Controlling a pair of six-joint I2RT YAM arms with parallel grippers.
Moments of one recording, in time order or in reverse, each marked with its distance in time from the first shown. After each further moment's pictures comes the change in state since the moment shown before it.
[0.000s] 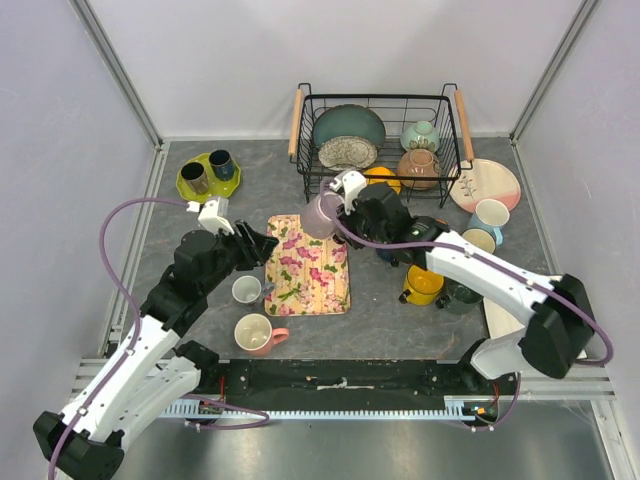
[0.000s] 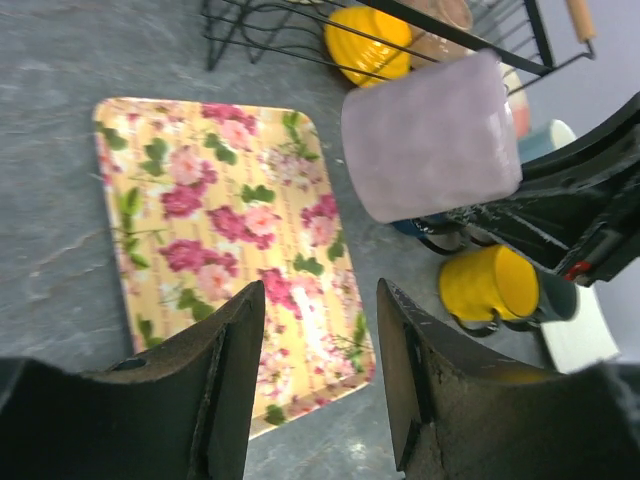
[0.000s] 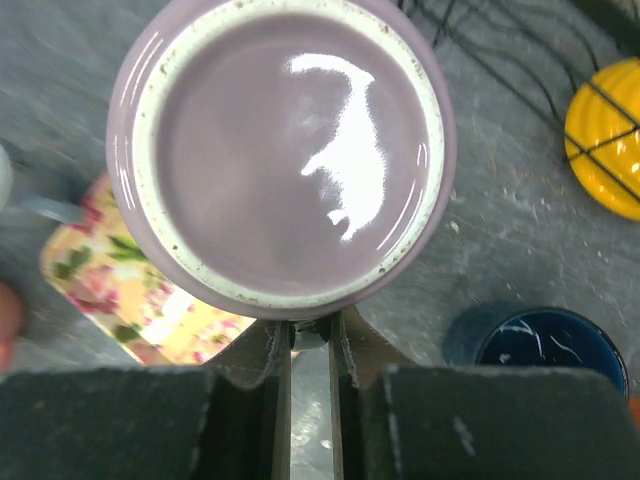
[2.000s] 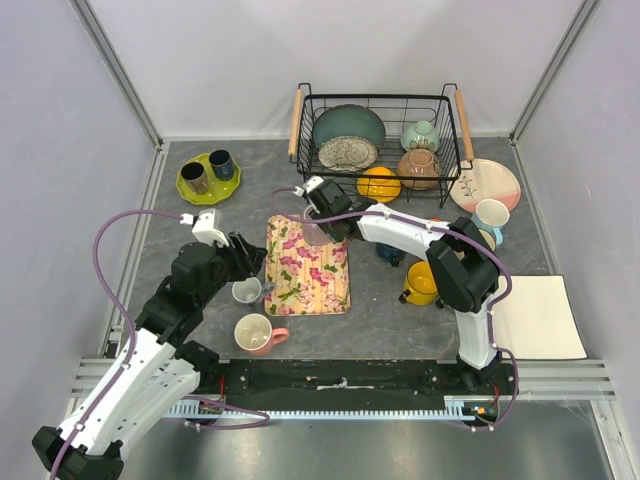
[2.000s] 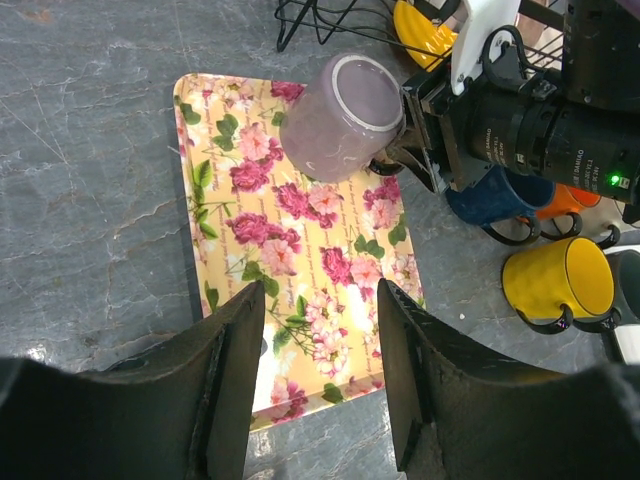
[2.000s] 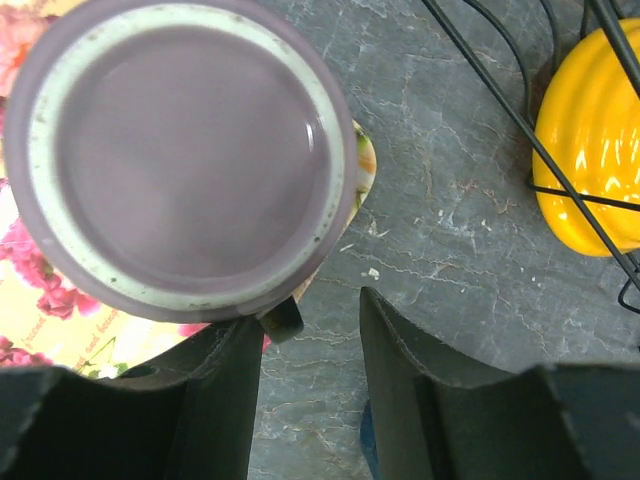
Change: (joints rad) left arm 0.000 -0.109 -0.052 -0.119 -0.128 0.078; right arm 0.002 0.603 0.356 -0.138 0.306 -0.174
